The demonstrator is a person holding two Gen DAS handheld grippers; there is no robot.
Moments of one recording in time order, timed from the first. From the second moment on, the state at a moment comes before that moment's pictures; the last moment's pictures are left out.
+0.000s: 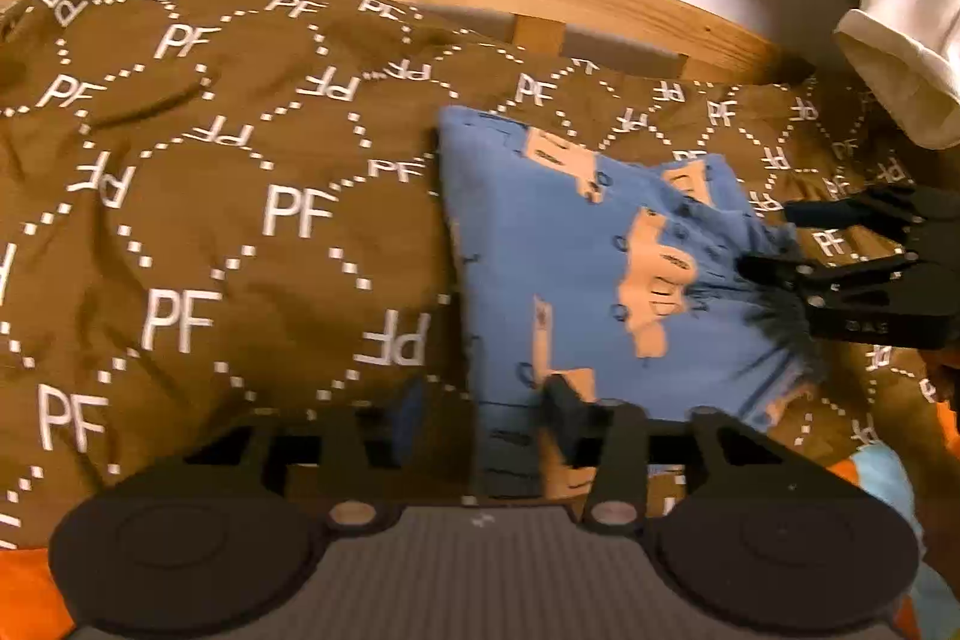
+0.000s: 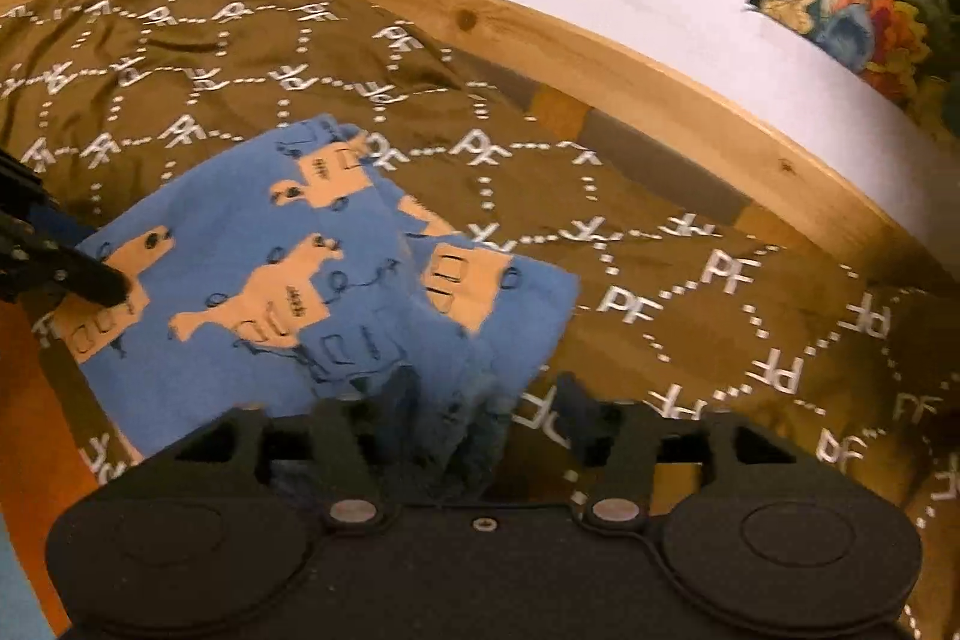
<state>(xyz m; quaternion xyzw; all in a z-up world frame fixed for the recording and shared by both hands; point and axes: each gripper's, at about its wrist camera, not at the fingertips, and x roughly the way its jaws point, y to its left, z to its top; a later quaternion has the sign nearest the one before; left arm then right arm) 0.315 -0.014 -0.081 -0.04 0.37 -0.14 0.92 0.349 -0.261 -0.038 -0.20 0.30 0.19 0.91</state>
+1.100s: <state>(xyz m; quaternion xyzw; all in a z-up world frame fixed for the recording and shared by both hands) 0.244 -0.031 -0.041 -0.03 0.28 -0.12 0.95 0.245 -0.296 -0.004 -0.04 0.23 0.12 0.97</state>
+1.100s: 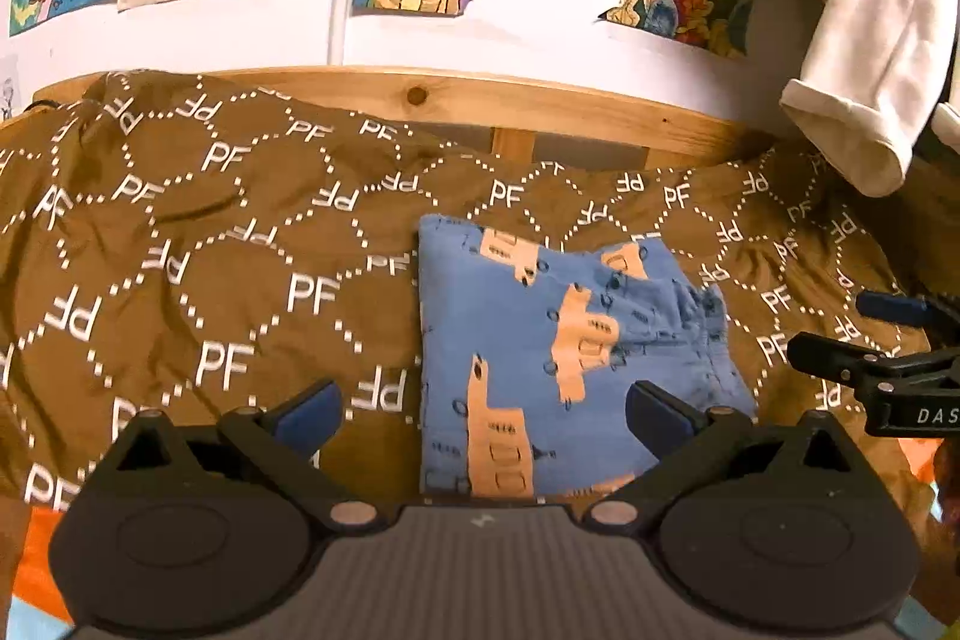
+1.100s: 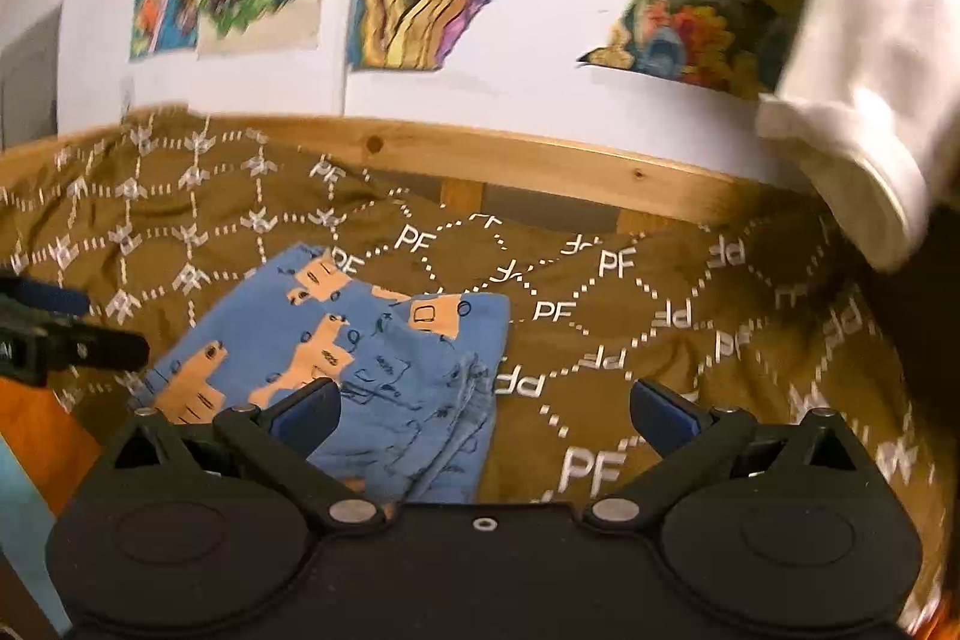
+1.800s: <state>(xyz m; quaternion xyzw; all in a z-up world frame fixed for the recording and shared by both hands) 0.162 -0.015 -0.077 0.00 0.23 -0.07 0.97 0.153 -0.275 -0.031 0.01 0.20 0.12 0.97</state>
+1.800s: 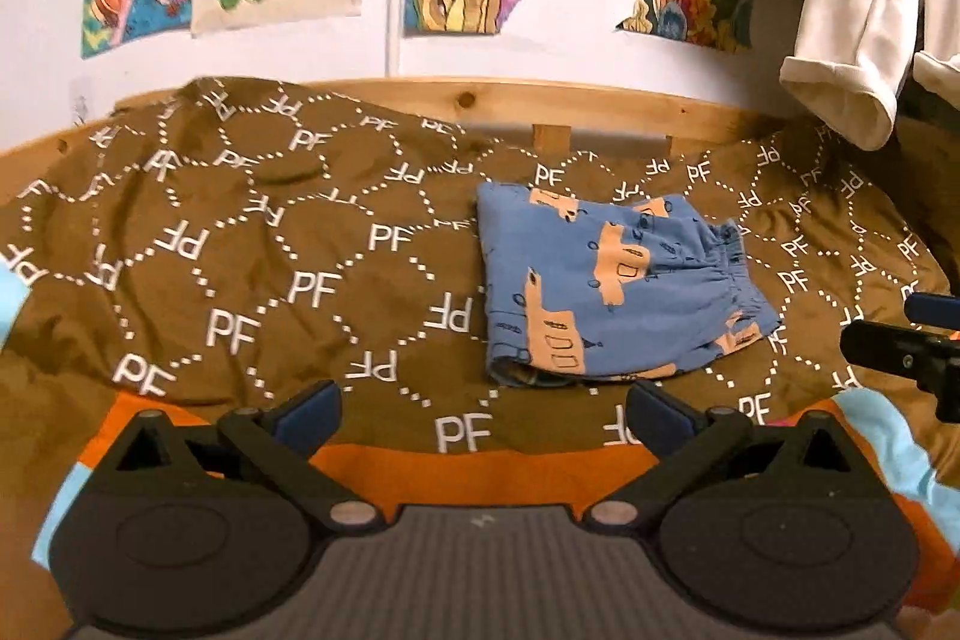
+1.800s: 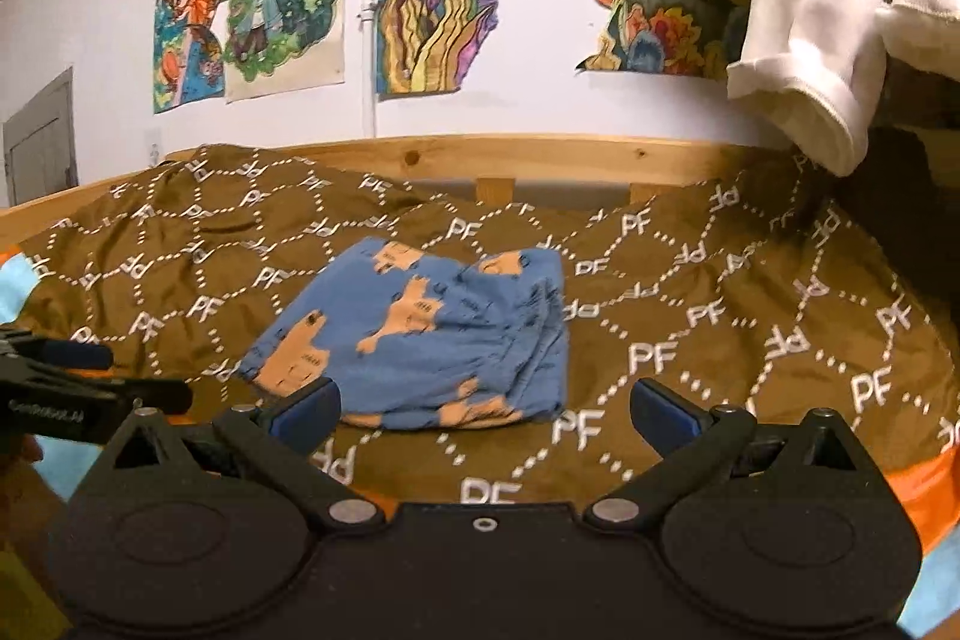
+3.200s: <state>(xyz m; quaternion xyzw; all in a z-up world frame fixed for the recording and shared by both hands) 0.156 -0.002 -0.098 -0.02 0.27 -0.06 0.96 0.143 -0.281 -0.053 0.03 0.27 0.10 0.96</state>
